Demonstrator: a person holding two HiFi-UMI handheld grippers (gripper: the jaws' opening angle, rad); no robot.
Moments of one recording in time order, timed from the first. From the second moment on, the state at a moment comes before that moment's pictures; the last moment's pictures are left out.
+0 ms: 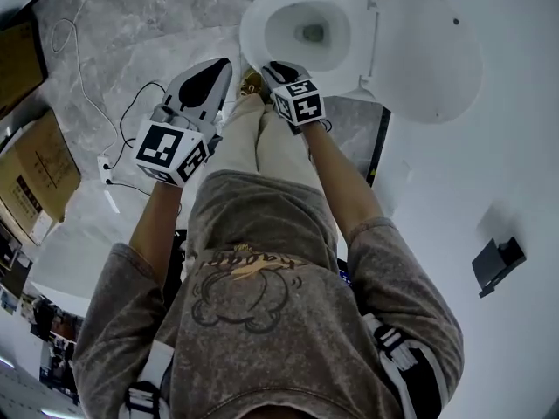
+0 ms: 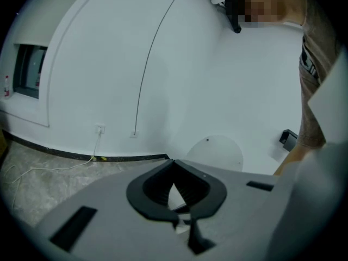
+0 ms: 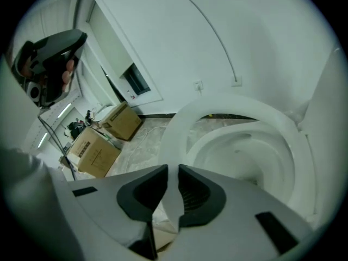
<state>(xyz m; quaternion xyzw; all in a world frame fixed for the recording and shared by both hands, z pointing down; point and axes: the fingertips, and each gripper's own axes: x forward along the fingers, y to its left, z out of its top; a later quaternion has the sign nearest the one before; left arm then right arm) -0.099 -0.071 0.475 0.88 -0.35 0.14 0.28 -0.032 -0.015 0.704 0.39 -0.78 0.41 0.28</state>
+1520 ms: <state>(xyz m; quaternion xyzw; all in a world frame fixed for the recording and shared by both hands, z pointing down) -0.131 -0.067 0.464 0.88 -0.37 0.13 0.28 0.002 -0.086 0.654 0.48 -0.77 0.34 0.26</state>
